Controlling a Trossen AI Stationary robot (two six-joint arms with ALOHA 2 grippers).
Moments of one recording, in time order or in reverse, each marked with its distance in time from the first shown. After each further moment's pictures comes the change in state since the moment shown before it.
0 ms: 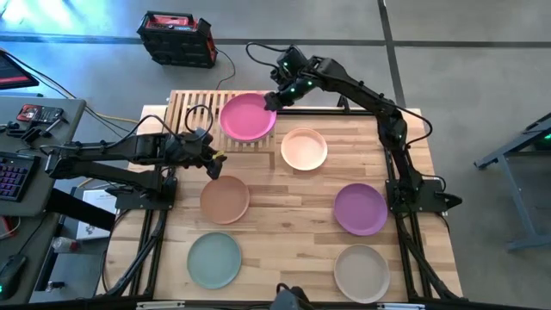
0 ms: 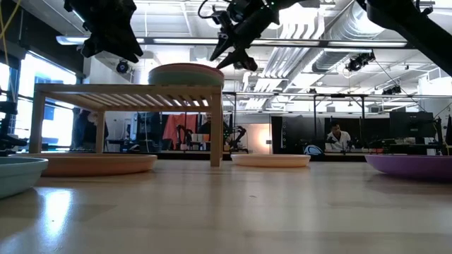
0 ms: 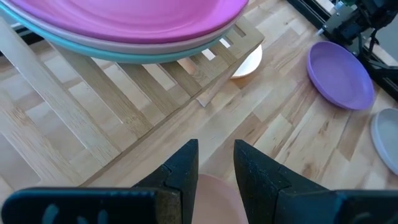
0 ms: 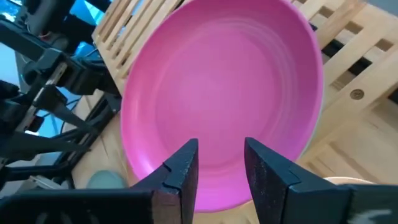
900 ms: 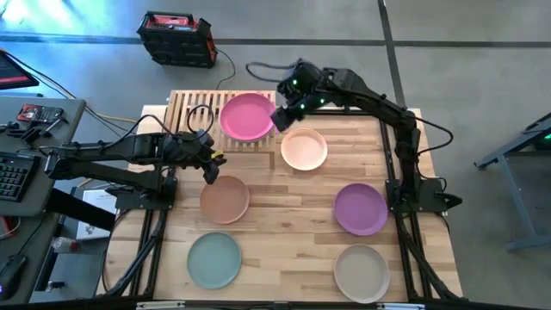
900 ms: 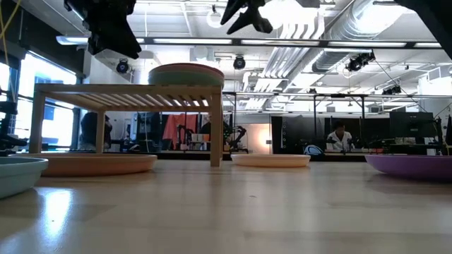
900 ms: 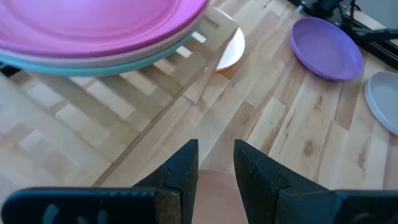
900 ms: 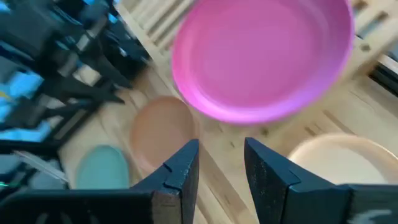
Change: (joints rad) left arm 0.001 -0.018 0.000 0.006 0.060 0.179; right arm 0.204 -0.178 0.000 -0.168 0.251 0.053
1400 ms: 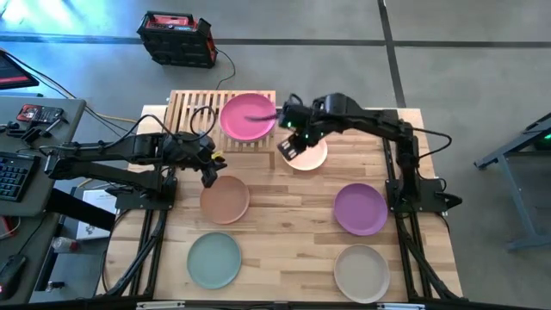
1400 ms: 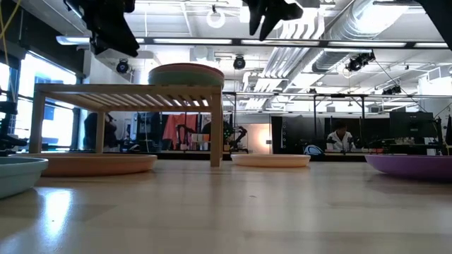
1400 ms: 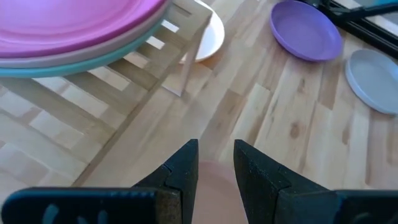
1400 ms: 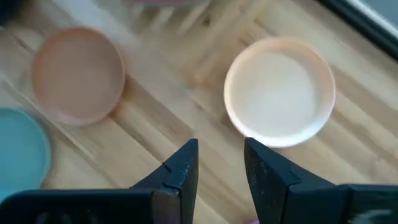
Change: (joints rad) left arm 0.000 0.000 0.000 0.001 0.081 0.067; right arm 0.205 -0.001 -0.024 -0.343 0.312 0.238
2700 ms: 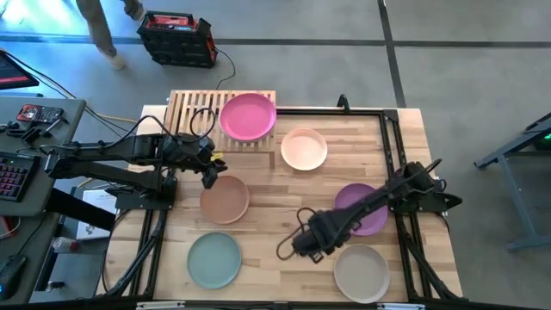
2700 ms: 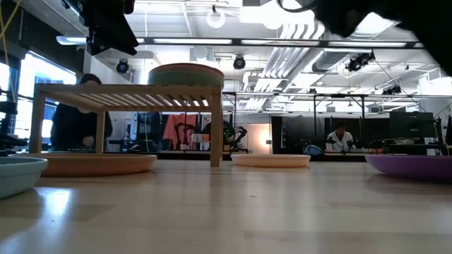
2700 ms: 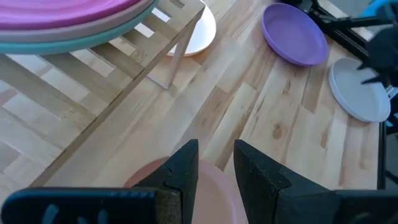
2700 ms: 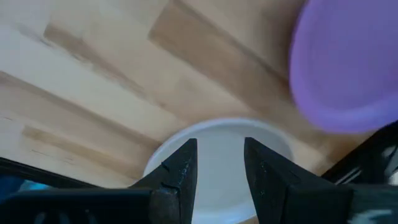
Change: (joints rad) left arm -0.018 0.000 0.000 0.002 0.028 -0.108; right arm 0.618 0.000 -0.667 0.161 -0.333 0.689
